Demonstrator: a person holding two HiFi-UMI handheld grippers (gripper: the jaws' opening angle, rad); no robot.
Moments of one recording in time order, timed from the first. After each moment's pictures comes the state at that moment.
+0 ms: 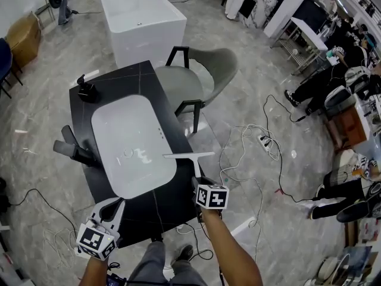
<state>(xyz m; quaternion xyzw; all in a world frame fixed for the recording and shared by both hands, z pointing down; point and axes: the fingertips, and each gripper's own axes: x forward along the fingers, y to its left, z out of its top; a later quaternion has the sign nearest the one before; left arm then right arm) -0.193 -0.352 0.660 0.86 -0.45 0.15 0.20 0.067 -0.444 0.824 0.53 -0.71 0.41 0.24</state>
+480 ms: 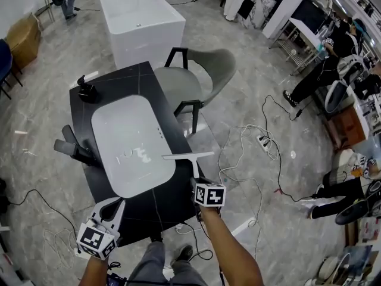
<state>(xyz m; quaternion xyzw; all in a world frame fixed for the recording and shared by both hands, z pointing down) -0.189 -0.347 0.653 0.86 -0.45 0.15 0.20 0.068 -0.437 0.835 0.52 -0.70 0.42 0.26</state>
